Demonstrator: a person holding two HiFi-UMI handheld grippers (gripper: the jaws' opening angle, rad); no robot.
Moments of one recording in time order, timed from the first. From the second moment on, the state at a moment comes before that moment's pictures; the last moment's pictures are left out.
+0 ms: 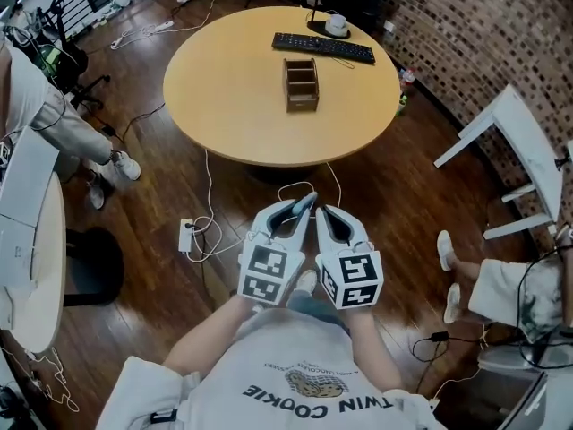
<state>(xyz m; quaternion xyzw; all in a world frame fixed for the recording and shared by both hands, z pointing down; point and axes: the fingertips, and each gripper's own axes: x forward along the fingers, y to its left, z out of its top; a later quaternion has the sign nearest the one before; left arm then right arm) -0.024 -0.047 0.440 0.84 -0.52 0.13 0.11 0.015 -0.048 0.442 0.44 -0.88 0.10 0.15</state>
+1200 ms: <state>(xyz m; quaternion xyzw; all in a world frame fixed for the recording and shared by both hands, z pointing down) 0.009 -0.251 0.446 0.80 -0.58 0.15 0.10 0.048 -0.245 0.458 0.37 -0.91 0.11 0.15</state>
